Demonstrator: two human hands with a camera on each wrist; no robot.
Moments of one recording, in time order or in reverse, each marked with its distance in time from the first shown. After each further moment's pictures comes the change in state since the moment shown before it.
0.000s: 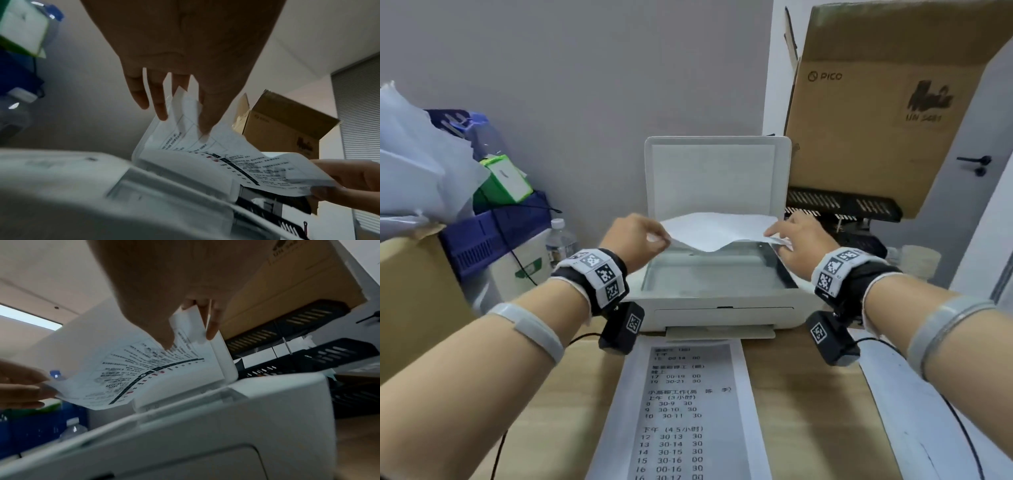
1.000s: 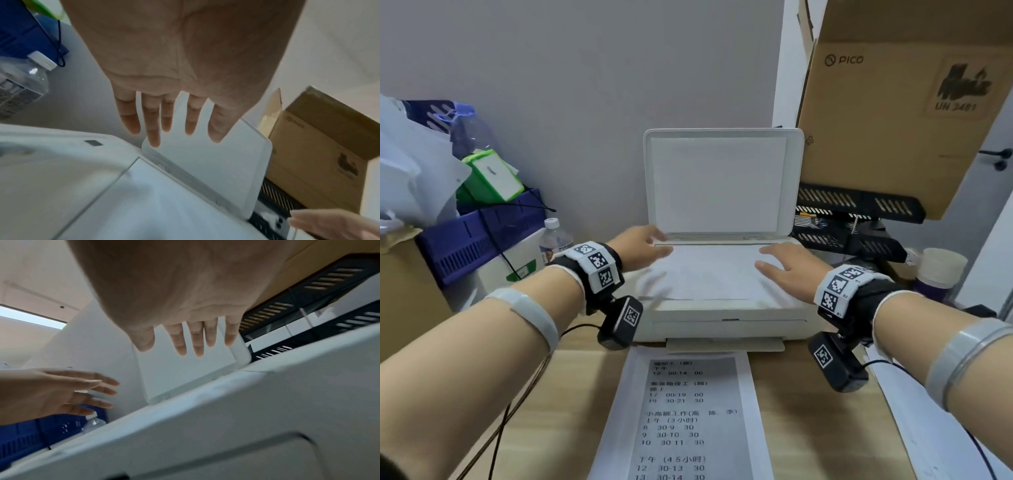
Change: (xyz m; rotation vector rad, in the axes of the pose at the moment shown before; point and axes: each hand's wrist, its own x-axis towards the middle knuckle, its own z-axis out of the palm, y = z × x) left_hand 0.048 -0.036 0.029 0.045 -0.332 -0.169; right_hand 0.014 0.001 0.039 0.043 -0.317 0.045
